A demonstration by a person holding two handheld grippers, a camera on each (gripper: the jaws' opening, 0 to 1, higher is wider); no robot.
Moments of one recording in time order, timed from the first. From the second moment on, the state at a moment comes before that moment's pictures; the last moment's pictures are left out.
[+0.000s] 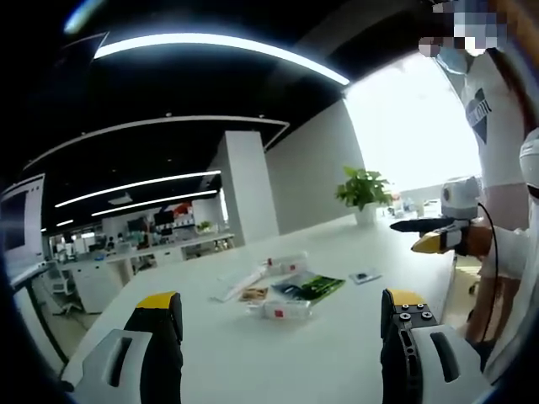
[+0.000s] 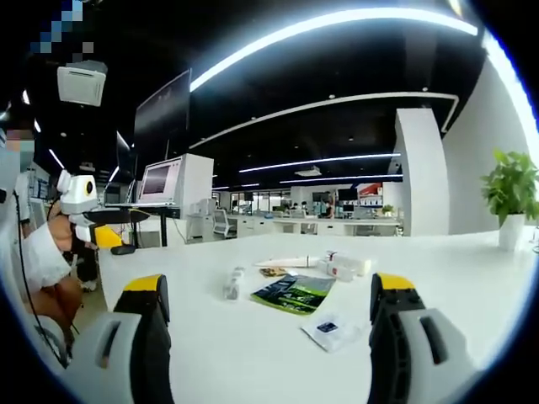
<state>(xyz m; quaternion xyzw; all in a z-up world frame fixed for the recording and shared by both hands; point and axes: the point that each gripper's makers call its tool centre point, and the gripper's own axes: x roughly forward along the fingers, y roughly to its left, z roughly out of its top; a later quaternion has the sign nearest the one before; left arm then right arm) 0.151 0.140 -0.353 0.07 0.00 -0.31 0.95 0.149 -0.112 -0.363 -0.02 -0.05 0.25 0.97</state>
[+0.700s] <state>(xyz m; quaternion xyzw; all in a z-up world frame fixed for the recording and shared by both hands) 0.153 0.138 -0.354 0.07 0.00 -0.31 0.95 0.159 -0.112 -0.358 -0.02 -0.06 0.25 0.97</state>
